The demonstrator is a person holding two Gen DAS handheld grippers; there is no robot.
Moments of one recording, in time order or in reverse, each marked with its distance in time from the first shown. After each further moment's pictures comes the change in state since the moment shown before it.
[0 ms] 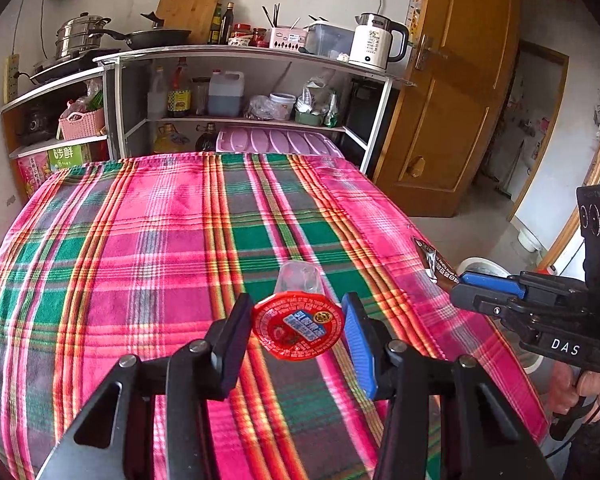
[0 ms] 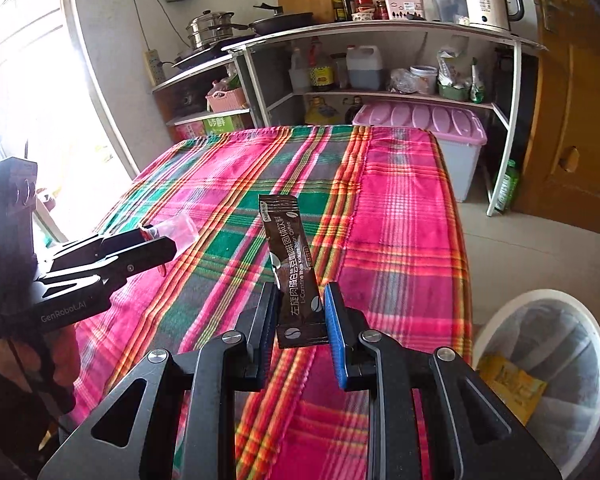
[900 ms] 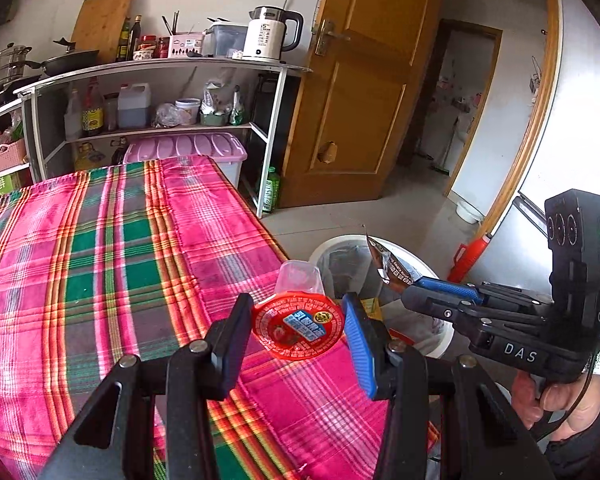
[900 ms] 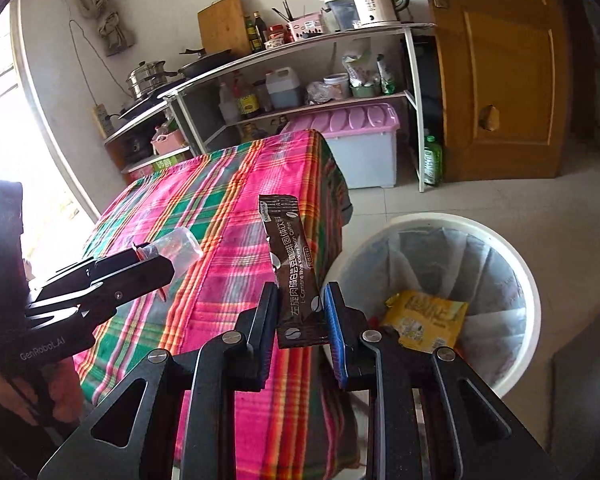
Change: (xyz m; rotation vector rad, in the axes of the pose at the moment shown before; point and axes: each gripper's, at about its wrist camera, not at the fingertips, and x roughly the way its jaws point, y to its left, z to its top) left arm -0.006 -0.152 -0.016 0.128 0.011 -0.204; right arm -0.106 -0.089 -0.076 0.209 -0.094 -0.128
